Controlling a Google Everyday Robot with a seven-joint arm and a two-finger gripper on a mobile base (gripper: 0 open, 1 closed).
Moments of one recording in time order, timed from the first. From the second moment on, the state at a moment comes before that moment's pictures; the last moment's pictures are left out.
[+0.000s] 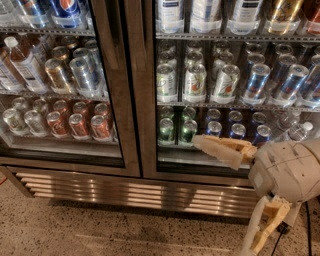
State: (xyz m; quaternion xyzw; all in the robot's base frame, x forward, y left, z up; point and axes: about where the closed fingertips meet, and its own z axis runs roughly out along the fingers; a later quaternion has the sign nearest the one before) arm 0.301 -0.080 0.921 -0.59 0.45 0.49 0.46
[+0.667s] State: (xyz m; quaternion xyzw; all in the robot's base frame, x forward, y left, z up) arm 0.258 -0.047 1.021 -0.63 0.42 0.43 0.49
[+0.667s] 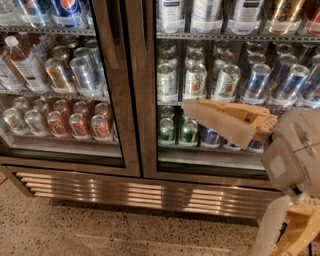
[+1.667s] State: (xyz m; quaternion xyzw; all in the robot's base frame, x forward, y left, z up) arm 0.282 -0.049 1.001 -0.58 0.49 0.47 0.44
